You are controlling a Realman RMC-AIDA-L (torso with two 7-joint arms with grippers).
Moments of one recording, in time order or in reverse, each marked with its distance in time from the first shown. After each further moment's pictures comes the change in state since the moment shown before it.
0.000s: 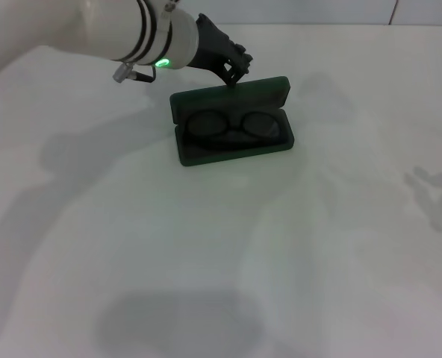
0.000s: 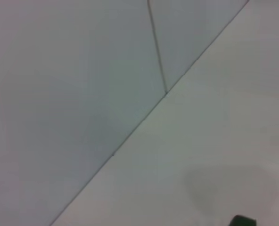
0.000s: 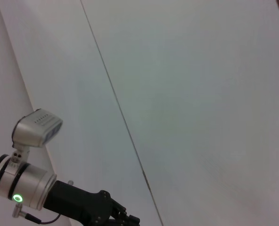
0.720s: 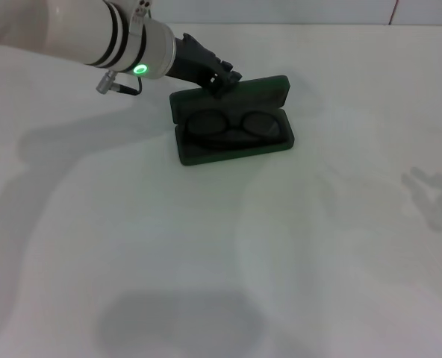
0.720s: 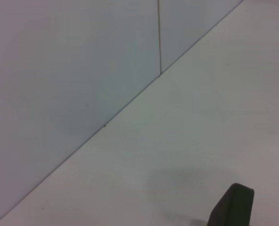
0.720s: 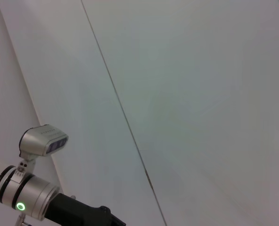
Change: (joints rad) left arm -0.066 0.005 -0.212 -0.212 -0.140 0.079 0.208; right arm 0.007 0.000 -0.003 0.014 -0.002 0.000 0.000
